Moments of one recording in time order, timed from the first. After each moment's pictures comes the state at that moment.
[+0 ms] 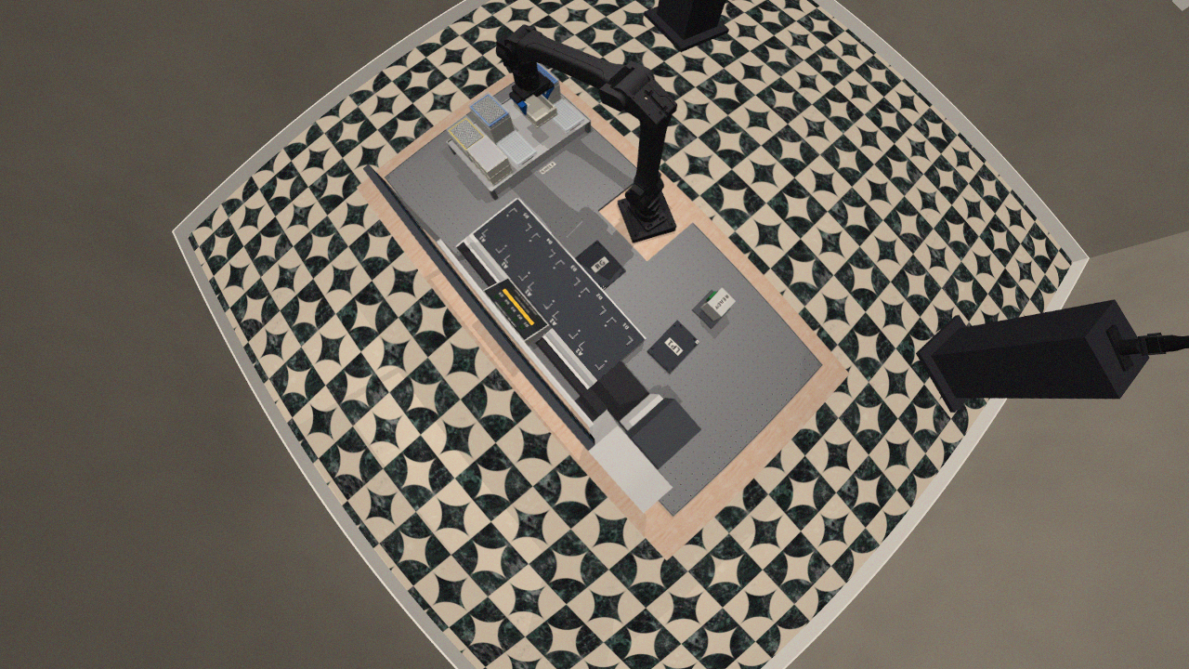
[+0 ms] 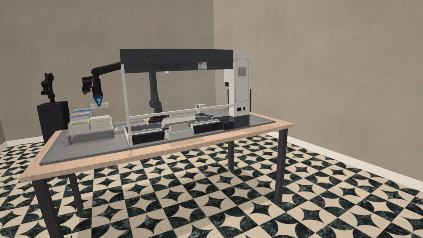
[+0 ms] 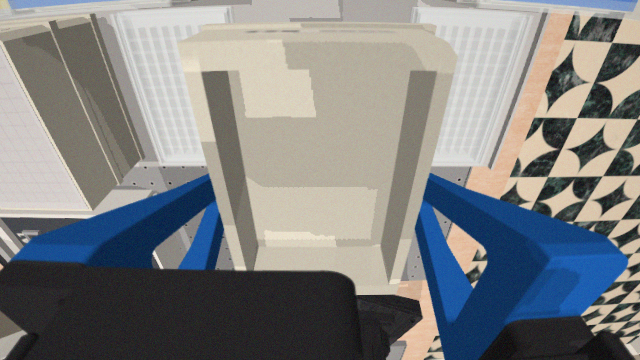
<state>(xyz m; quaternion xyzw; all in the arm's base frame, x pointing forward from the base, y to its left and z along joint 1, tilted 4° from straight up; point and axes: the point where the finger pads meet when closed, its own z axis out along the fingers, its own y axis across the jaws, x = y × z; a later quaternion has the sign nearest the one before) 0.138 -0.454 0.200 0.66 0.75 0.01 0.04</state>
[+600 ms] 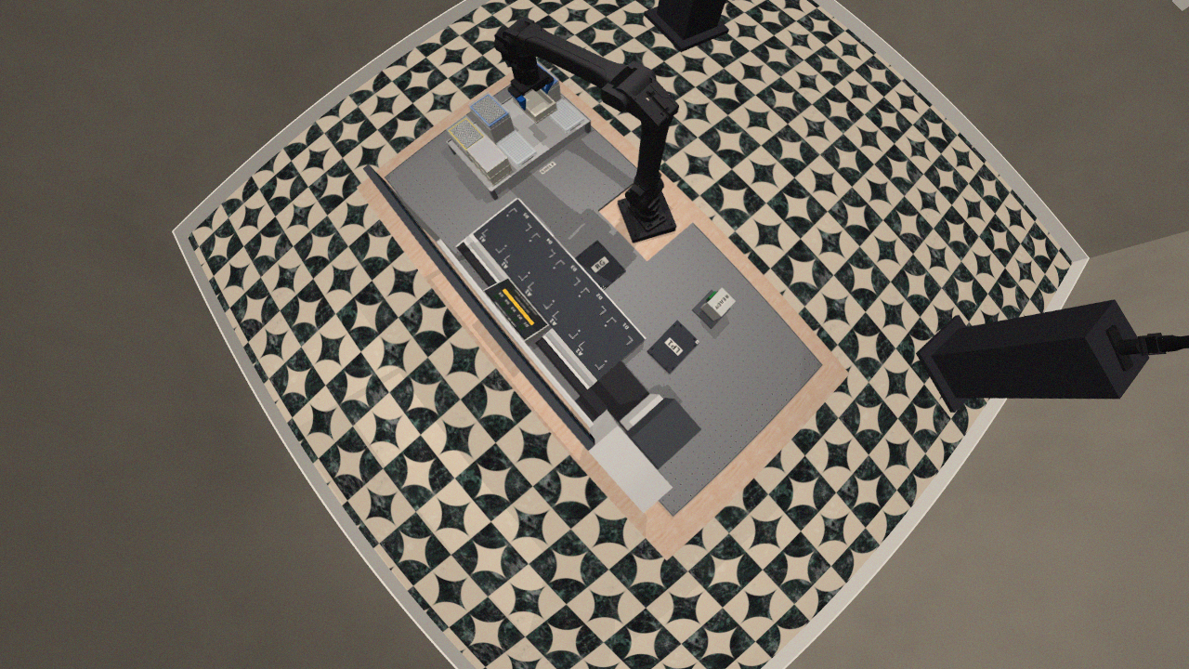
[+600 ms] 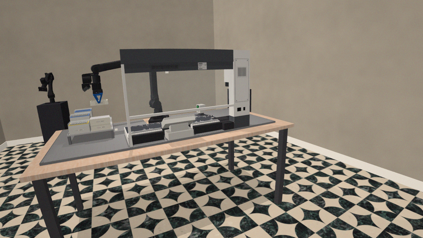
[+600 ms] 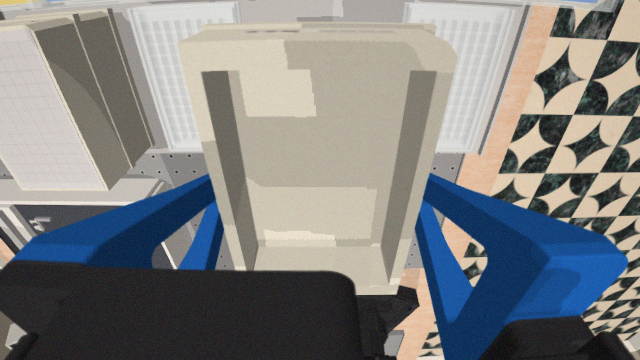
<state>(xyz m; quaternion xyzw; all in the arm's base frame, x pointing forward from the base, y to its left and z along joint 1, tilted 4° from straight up) 0.136 -0.452 0.224 0.66 0.75 0.02 0.03</state>
